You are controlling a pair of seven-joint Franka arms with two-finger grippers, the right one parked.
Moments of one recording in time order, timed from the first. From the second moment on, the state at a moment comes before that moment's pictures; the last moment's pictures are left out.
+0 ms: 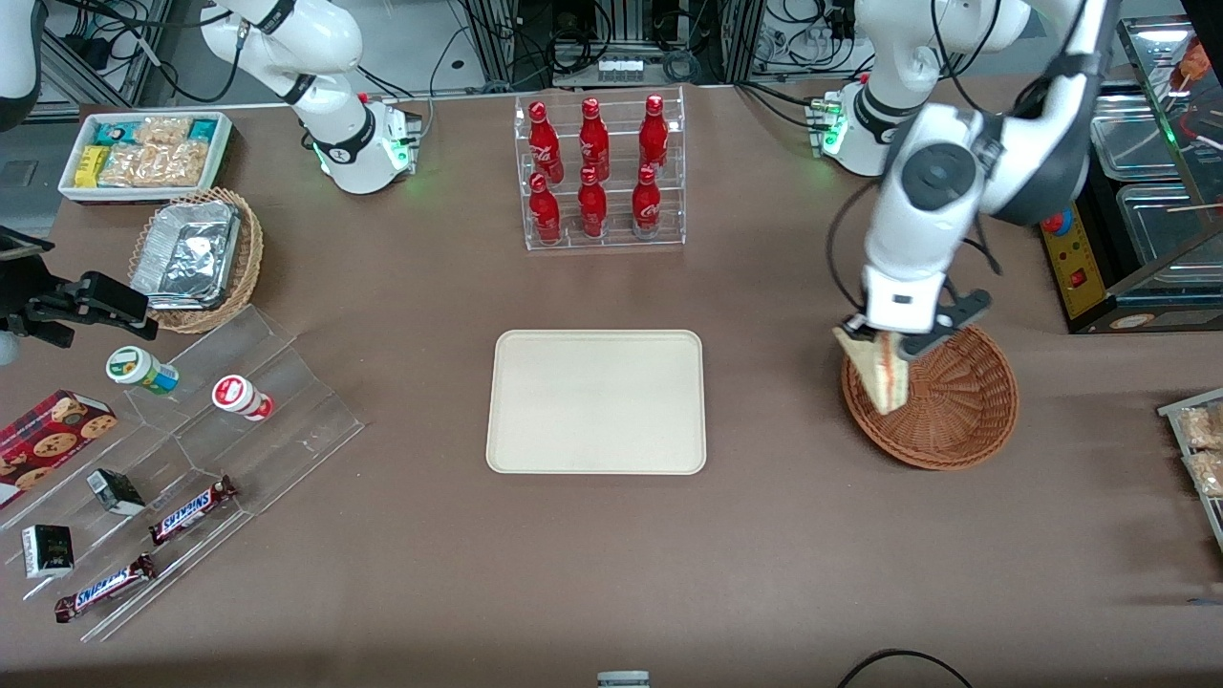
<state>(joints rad) -0.38 0.00 -0.05 -2.10 0.21 2.09 -1.04</state>
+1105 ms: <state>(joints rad) -0.78 0.60 -0.05 -1.67 0.26 2.26 -1.19</state>
